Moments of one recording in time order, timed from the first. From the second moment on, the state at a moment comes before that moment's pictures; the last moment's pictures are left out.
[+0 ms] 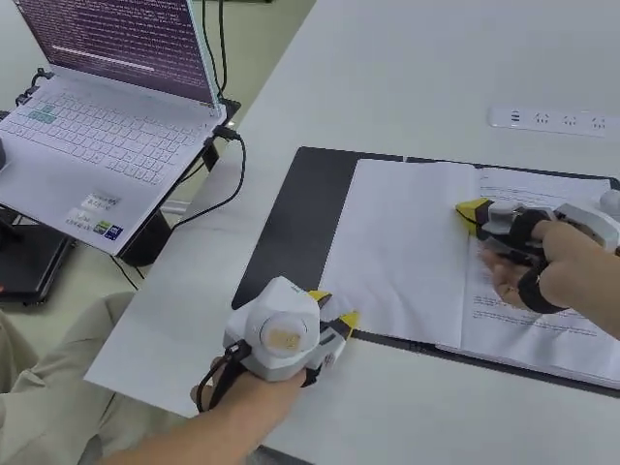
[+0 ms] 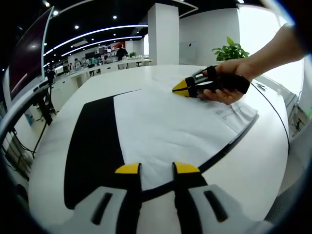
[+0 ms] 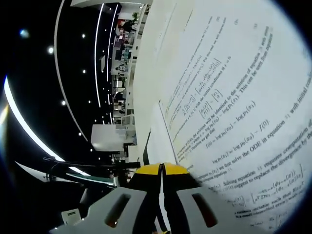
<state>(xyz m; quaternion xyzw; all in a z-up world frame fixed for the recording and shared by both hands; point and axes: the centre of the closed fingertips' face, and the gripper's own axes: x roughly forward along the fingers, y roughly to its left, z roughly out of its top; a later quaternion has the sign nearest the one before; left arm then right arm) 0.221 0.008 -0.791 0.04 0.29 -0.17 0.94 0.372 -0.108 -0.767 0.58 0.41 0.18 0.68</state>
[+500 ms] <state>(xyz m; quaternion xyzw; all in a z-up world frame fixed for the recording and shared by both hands) 0.221 0.008 -0.791 0.04 0.29 -0.17 0.94 0.299 -0.102 -0.769 0.55 0.46 0.23 0.66</state>
